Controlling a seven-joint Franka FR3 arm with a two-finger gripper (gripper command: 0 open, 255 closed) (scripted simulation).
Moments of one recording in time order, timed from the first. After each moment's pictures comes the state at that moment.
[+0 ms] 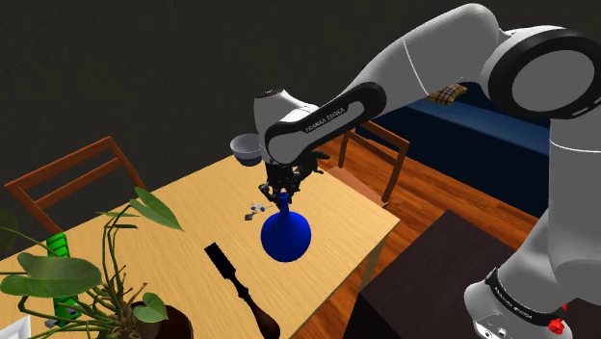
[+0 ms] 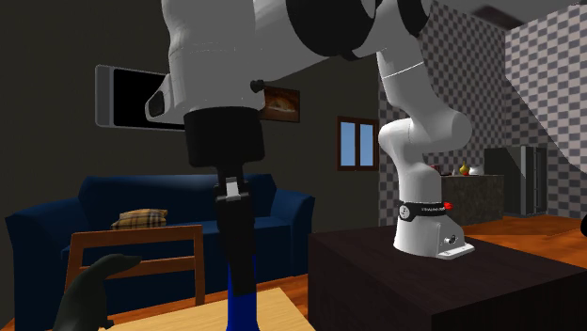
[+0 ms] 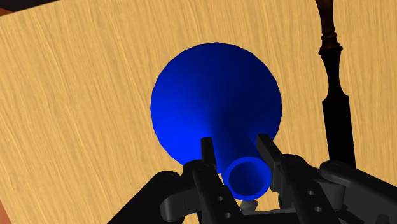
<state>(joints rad) 0.23 0.47 0.26 -1.78 -0.06 2.14 0.59</state>
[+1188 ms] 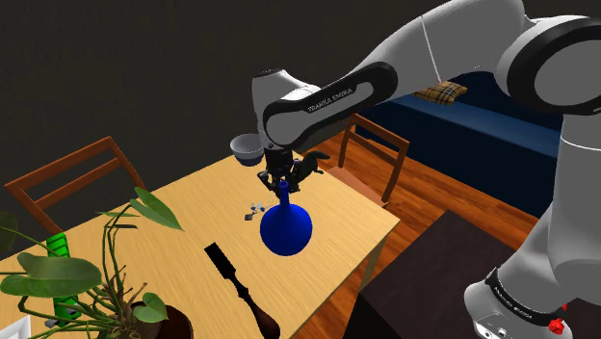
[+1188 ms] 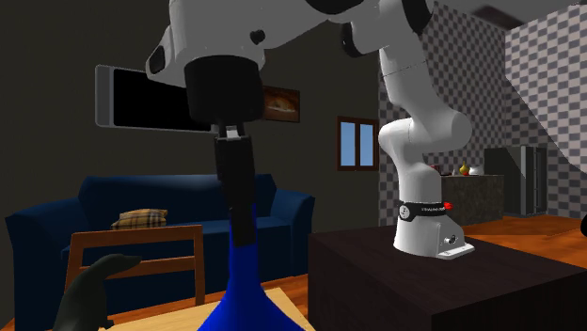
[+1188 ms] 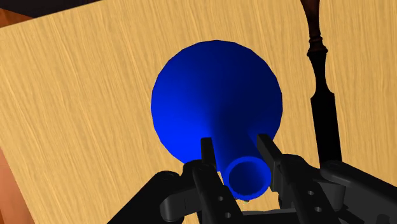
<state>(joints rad) 0.22 0.41 0.26 -1.75 -0.05 2.05 0.58</state>
